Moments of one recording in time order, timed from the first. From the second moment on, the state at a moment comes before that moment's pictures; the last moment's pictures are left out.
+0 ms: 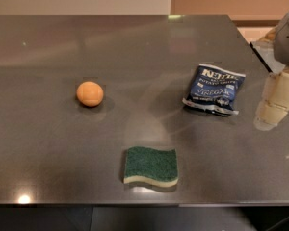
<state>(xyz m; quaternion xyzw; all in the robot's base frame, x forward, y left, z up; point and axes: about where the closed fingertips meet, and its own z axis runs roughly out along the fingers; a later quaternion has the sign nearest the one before) 0.438 -0.217 0.976 -0.60 0.78 -0.03 0.16</state>
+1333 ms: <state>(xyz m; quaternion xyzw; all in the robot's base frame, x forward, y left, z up) 0.526 -0.199 0.958 -0.44 0.88 0.01 0.17</state>
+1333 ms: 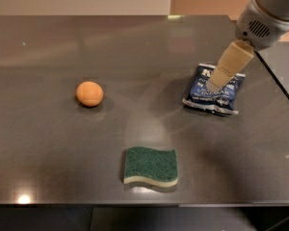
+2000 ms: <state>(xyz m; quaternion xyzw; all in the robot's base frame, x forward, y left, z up) 0.561 -0.196 0.932 -0.26 0.95 0.09 0.17</state>
